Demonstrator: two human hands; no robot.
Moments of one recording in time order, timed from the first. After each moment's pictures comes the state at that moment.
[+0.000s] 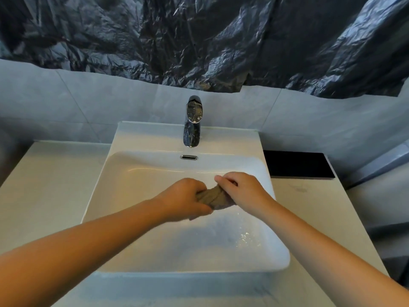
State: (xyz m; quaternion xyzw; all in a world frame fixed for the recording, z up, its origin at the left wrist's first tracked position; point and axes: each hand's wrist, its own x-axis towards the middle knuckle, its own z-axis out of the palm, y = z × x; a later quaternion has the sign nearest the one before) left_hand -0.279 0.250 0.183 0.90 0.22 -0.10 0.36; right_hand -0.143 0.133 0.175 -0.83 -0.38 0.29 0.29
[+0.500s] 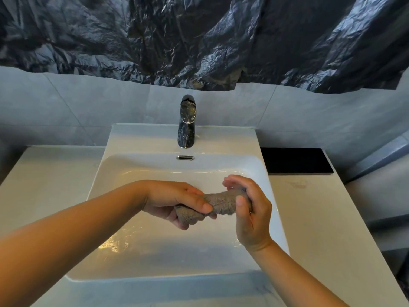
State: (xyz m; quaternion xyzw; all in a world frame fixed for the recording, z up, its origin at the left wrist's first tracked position) left_hand -0.277 0.275 0.206 0.57 0.15 -0.37 0.71; right_hand -0.184 0.100 0.148 -0.66 -0.42 0.02 0.62
